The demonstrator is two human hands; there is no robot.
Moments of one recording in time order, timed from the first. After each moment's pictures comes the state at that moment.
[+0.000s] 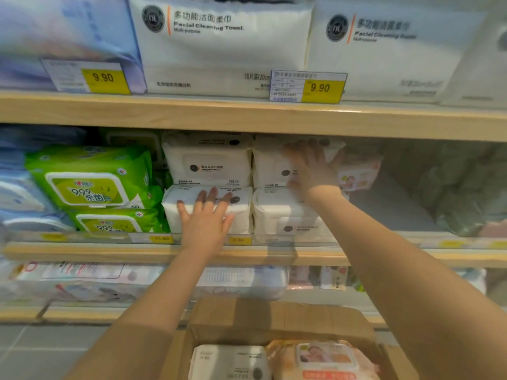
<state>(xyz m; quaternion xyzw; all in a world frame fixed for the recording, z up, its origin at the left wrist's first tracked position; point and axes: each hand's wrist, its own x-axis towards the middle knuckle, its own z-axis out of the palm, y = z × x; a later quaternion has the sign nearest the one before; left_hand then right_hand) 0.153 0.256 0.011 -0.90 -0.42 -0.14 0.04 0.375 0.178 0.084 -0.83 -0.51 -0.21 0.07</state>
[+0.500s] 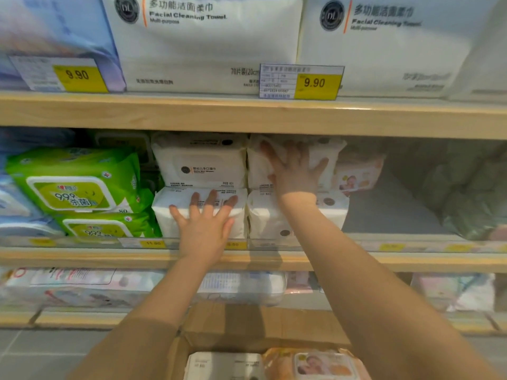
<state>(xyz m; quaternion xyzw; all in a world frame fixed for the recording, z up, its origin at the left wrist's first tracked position) 0.164 0.249 0.005 -0.89 -0.42 -0.15 0.08 0.349 0.204 0.071 -0.85 -0.47 -0.18 0.12</state>
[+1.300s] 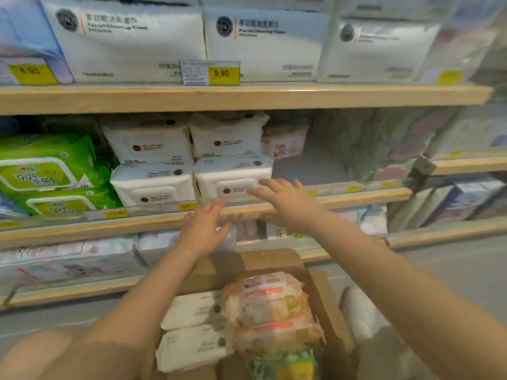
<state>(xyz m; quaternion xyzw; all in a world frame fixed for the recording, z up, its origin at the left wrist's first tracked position) 0.170 0.123 0.020 -0.93 -0.30 -0.12 -0.16 0.327 -0.019 0.096 -0.79 -0.62 0.01 0.01</state>
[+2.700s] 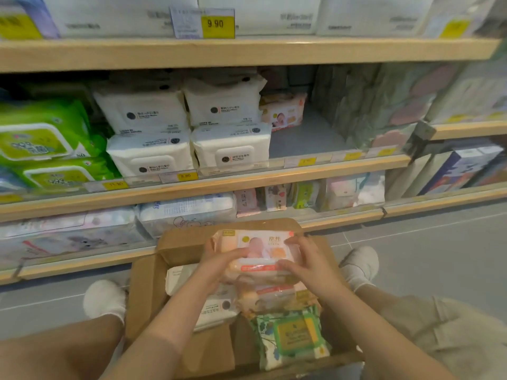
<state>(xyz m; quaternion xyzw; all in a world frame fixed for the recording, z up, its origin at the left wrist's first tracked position) 0.121 0.036 -0.066 -0.48 -0.47 -0.09 -0.74 0.258 -0.145 -0.050 -0.81 -0.38 0.21 0.39</state>
